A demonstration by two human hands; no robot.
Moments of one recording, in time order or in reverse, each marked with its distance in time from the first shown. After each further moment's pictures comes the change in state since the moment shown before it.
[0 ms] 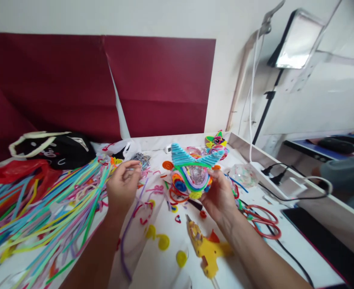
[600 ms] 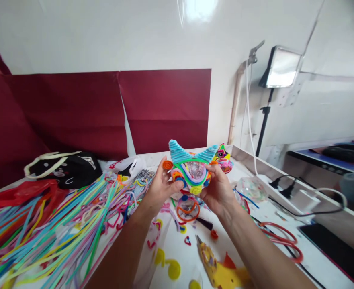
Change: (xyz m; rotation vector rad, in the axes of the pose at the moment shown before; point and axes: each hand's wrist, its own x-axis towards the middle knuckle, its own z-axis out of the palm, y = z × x) left_hand 0.011 0.032 0.052 -0.600 -0.665 -0.115; right_hand 0.027 -0.010 0.042 -0.061 -0.134 0.017
